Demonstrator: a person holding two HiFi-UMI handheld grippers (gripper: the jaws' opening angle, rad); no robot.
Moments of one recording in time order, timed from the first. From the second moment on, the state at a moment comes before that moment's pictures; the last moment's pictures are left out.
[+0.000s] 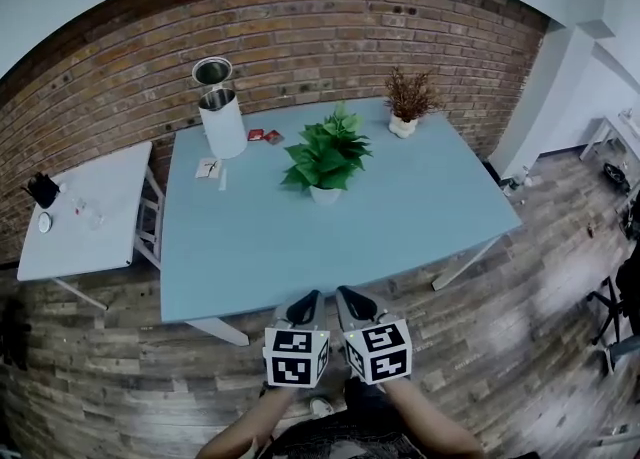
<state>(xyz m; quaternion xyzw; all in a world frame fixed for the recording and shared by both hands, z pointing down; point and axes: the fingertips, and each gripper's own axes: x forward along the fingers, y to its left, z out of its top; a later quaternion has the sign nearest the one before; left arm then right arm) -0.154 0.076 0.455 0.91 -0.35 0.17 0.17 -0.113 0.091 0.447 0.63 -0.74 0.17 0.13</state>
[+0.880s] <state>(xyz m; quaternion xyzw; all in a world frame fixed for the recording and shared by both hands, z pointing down) -0.093 -0.018 0.481 0.88 -0.40 0.19 0.19 -0.045 -0.010 0.472 0.59 -0.77 0.19 0.13</state>
